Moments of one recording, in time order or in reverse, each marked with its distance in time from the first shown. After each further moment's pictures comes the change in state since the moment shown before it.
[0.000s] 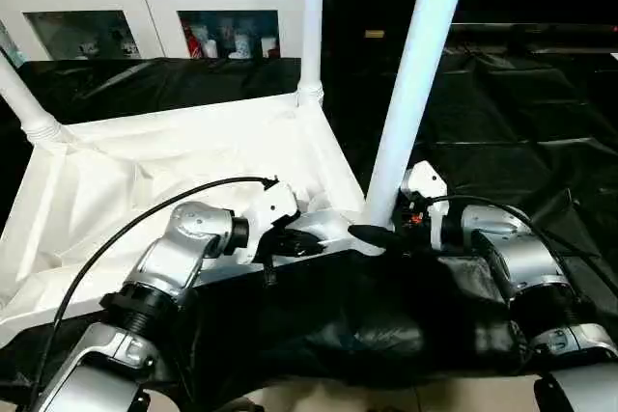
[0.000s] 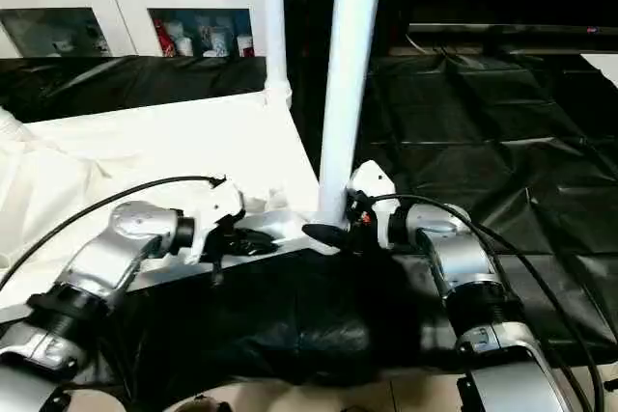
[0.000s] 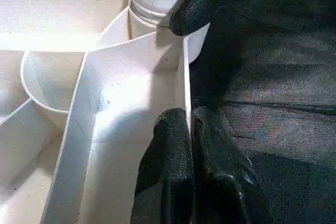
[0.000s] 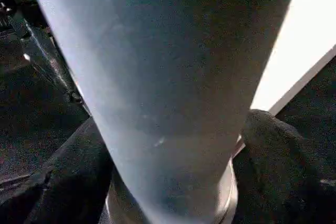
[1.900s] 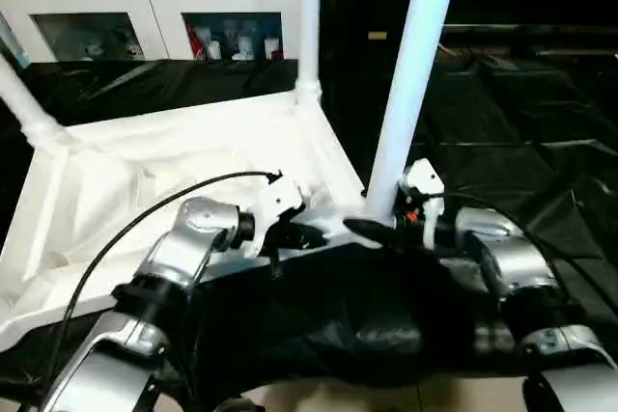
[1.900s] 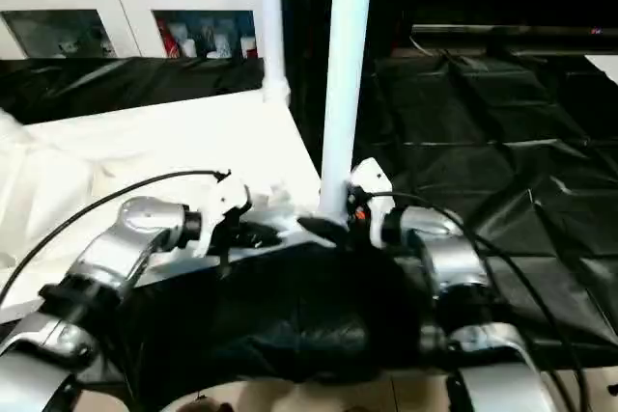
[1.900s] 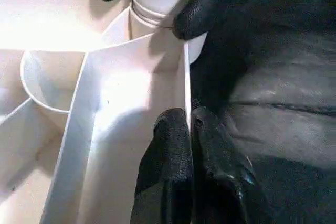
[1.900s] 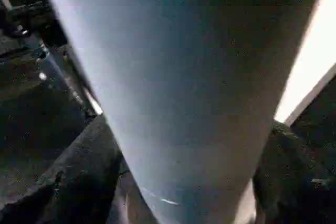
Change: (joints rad) left arm -0.035 -0.026 0.004 0.070 0.001 -0.020 -0.018; right arm 0.020 0.034 -0.031 -0.004 0.023 0.027 0.022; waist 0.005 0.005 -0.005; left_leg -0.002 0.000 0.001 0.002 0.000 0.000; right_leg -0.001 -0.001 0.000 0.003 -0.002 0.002
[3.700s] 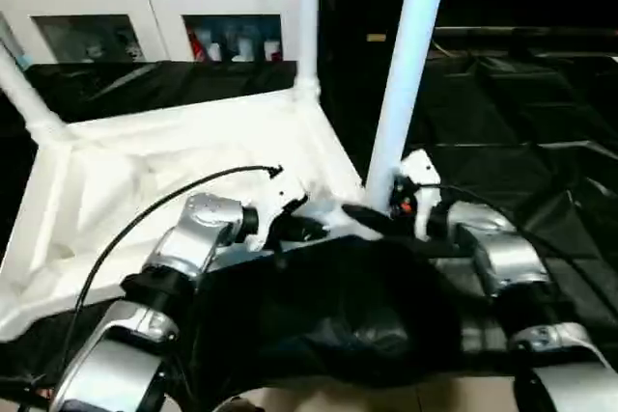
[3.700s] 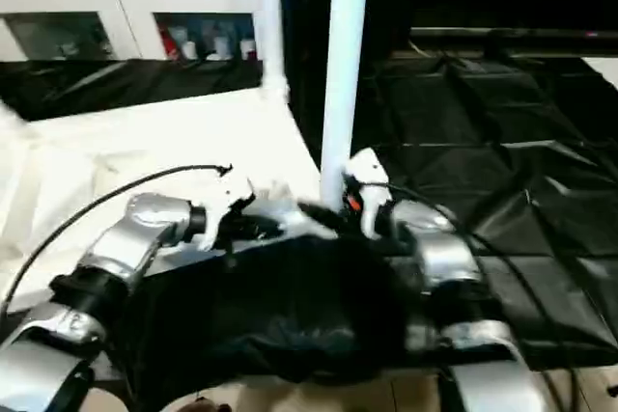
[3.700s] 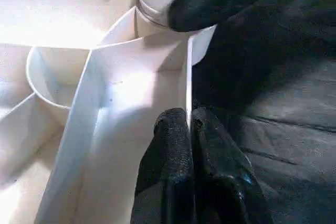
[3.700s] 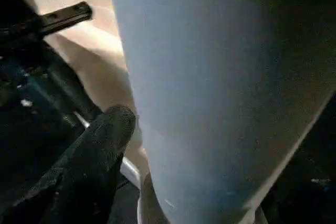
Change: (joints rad) left arm -0.061 -0.046 0.029 0.105 0.038 -0.007 0.060; right arm -0.022 0.046 -0.027 -0.019 -0.032 0.052 -0.107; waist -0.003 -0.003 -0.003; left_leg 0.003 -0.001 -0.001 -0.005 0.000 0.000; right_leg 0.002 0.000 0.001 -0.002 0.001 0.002
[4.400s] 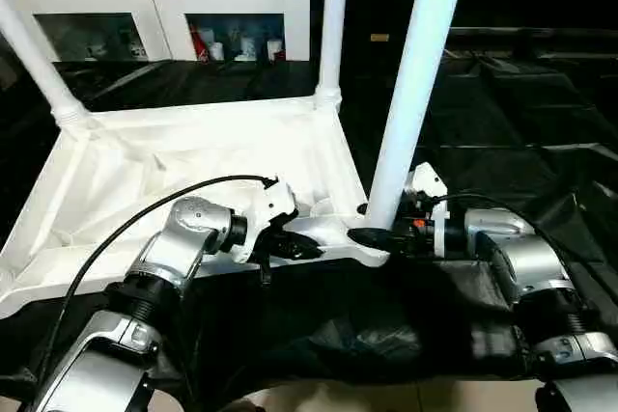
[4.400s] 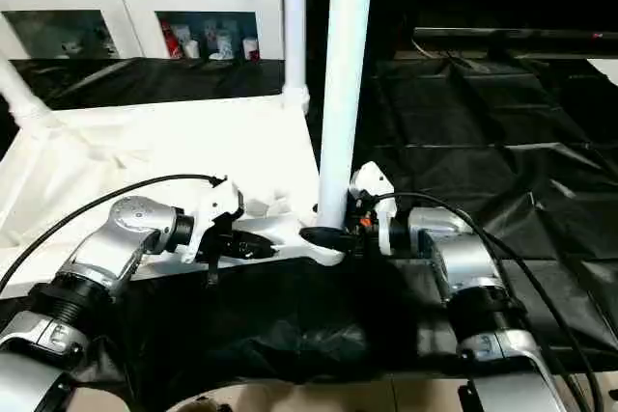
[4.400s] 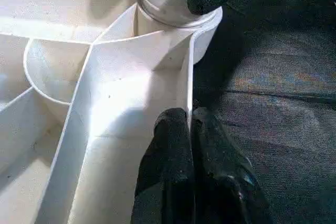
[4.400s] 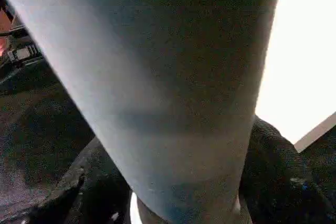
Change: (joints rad) left arm 0.041 0.051 -0.021 -0.068 -0.021 0.012 -0.132; right arm 0.052 -0.066 0.037 -0.112 0.047 0.099 0.183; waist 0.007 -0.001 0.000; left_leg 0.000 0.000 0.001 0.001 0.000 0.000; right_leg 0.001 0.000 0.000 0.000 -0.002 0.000
